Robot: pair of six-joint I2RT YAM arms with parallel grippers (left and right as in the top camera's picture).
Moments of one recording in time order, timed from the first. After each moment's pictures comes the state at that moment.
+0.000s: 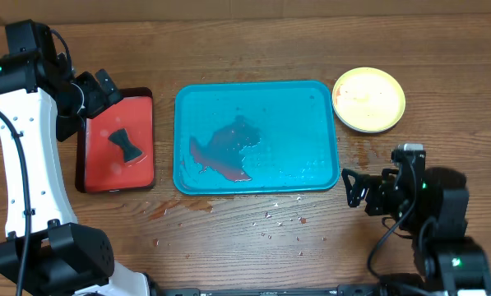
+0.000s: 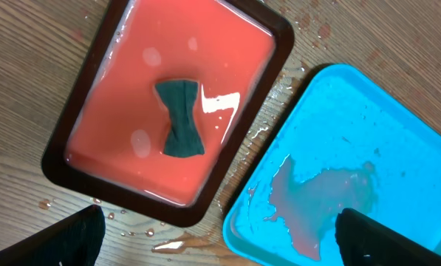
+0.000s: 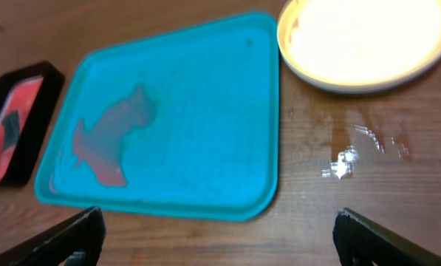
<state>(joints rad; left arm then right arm) 0.27 1.74 1.82 -1.35 0.12 -0.36 0.03 0.64 0.62 -0.67 -0.33 0.20</state>
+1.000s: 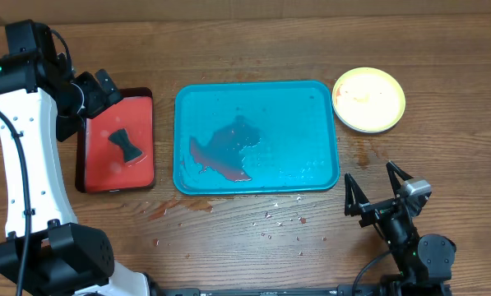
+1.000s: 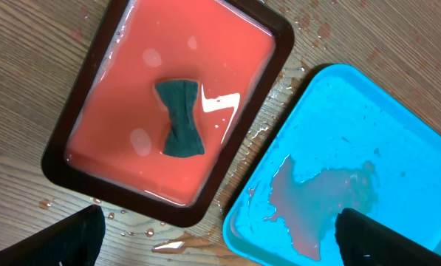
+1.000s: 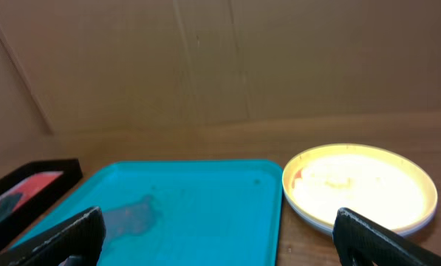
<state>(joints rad) 0.27 1.74 1.82 -1.35 0.12 -0.36 0.03 0.01 0.06 -0.06 -0.29 0.20</state>
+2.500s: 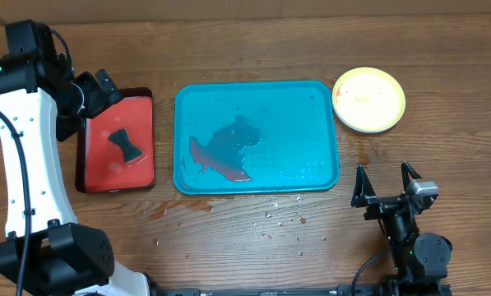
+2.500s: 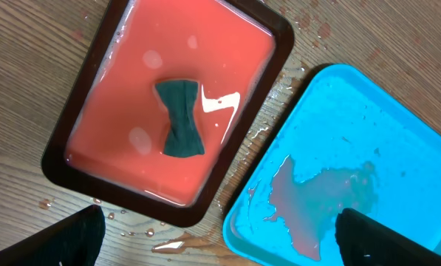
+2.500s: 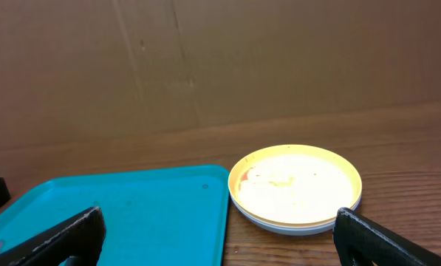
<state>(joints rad) 0.27 1.74 1.82 -1.35 0.12 -0.36 0.03 0.01 0.02 -0.03 -0.11 0.18</state>
